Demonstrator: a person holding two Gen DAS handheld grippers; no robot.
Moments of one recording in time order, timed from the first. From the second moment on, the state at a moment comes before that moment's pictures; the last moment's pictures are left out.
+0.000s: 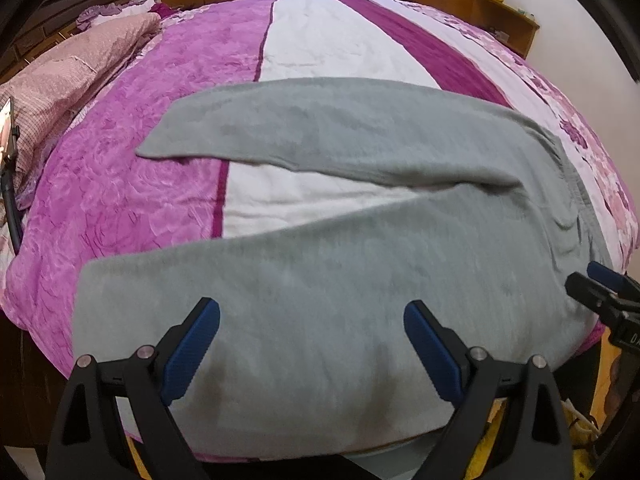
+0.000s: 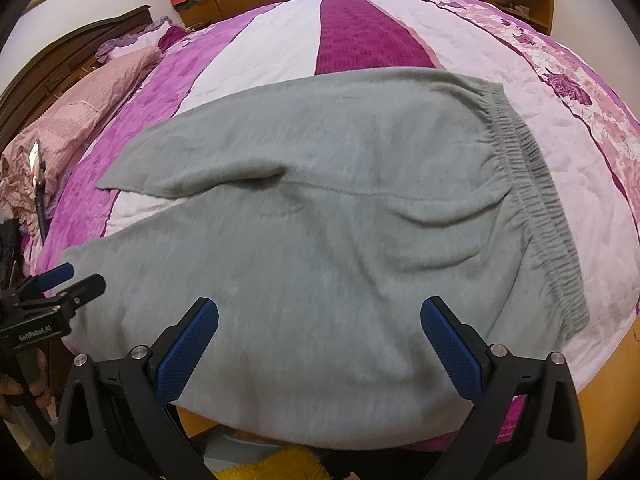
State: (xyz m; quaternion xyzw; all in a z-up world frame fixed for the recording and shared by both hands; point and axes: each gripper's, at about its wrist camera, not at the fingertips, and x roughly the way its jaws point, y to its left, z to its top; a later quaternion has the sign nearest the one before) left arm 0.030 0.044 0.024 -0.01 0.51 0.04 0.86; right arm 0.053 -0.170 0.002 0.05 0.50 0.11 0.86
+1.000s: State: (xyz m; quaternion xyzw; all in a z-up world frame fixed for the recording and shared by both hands) left arm 0.121 0.091 0.041 0.01 0.51 0.07 0.85; right arm 0.147 -0.197 0.034 0.05 0.50 0.10 0.86
